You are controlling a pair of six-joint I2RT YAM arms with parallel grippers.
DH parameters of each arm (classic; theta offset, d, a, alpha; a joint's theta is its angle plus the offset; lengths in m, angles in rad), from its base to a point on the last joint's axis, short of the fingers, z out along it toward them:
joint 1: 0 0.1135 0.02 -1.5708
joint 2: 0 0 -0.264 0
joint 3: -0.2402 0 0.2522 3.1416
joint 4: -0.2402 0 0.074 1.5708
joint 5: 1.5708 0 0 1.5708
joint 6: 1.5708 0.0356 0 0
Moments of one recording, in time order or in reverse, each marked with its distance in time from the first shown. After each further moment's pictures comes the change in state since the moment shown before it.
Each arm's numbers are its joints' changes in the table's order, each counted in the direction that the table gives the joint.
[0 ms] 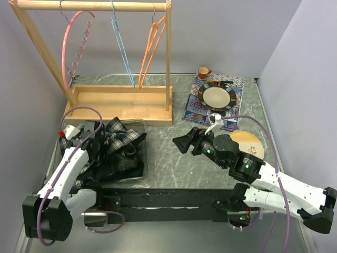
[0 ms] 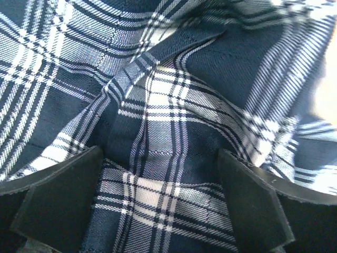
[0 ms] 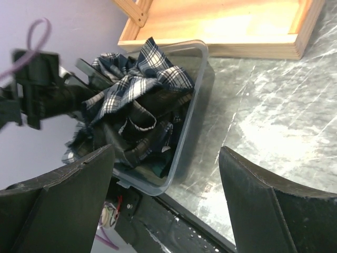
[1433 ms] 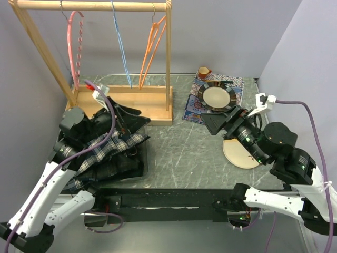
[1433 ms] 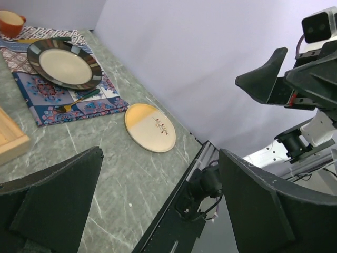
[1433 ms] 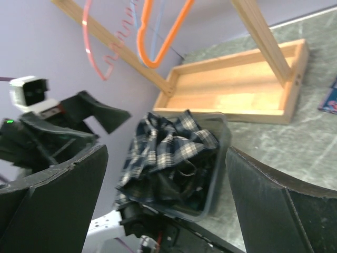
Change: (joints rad) left arm -0.340 -0.204 -0.323 0.672 1.075 0.526; right arm 0.000 -0.003 -0.584 -0.419 0.164 -0.033
